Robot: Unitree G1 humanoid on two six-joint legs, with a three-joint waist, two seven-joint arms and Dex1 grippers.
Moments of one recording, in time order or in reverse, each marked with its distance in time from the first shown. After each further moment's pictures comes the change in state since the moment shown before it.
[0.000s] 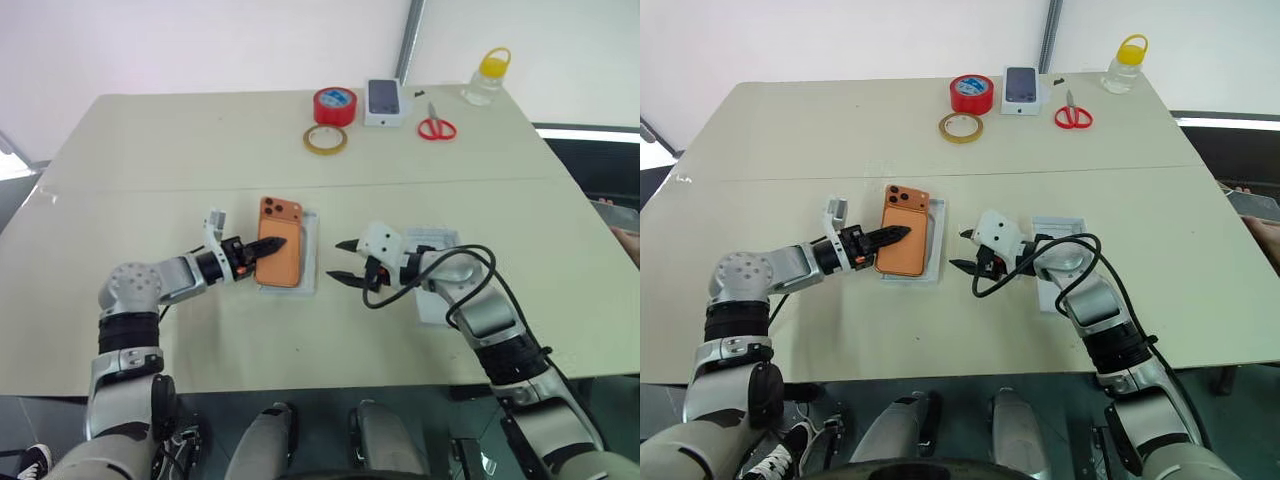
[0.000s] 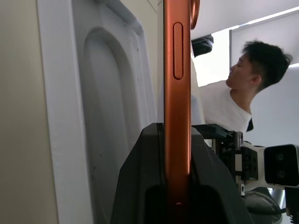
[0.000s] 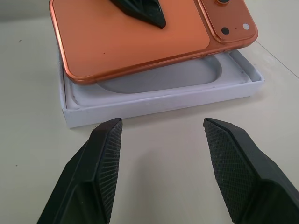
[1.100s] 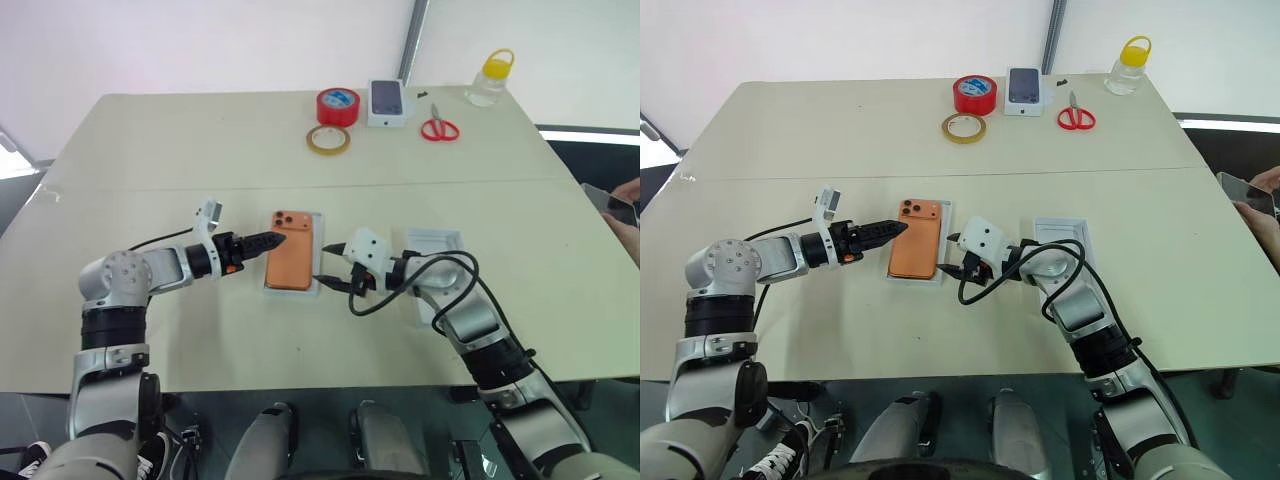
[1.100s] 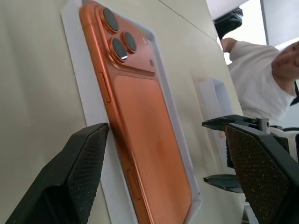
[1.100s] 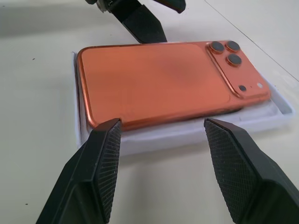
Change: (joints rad) left arm 0.002 0.078 -0.069 -0.187 0.142 0.017 -0.080; right arm 0.004 0.052 0.041 0.021 -0.005 -0.038 -0.028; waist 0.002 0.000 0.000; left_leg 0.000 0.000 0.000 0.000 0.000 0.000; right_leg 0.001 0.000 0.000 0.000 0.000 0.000
